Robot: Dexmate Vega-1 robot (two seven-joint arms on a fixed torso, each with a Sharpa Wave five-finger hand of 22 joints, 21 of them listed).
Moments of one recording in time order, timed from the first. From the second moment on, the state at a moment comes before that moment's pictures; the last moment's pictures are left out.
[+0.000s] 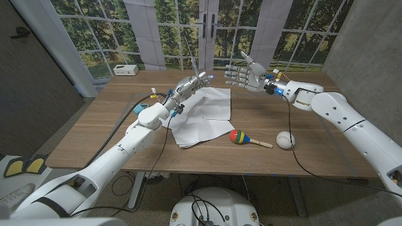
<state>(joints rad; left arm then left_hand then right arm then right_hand) 0.74 0.51 0.52 -1.39 -0.53 -0.37 -0.27 0.63 -0.17 -0.04 -0.03 0.28 0.86 -0.10 0.76 0.52 0.56 -0.12 0.27 0.37 0.29 -0.04 0.23 0.20 0.21 0.12 0.21 0.19 -0.72 -0.74 -0.34 -1.75 1.15 -0.39 0.30 0.56 0.00 -0.13 0.13 0.27 0.56 -0.03 0.21 0.20 0.63 0.00 0.45 0.25 0.56 -0.05 0.21 0.35 0.43 0.04 0.76 0.17</state>
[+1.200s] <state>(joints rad) 0.72 0.52 0.53 -1.40 -0.53 -0.36 -0.30 0.62 -0.17 -0.08 -0.04 0.30 0.87 -0.09 0.76 0.50 0.55 -0.12 0.25 0.36 0.28 -0.04 0.22 0.20 0.20 0.13 0.21 0.19 -0.70 -0.75 -0.34 -1.70 1.04 -0.30 0.31 0.58 0.01 -0.14 0.11 0.27 0.55 -0.04 0.21 0.20 0.60 0.01 0.40 0.23 0.50 -0.05 0.21 0.32 0.39 0.08 0.69 0.17</state>
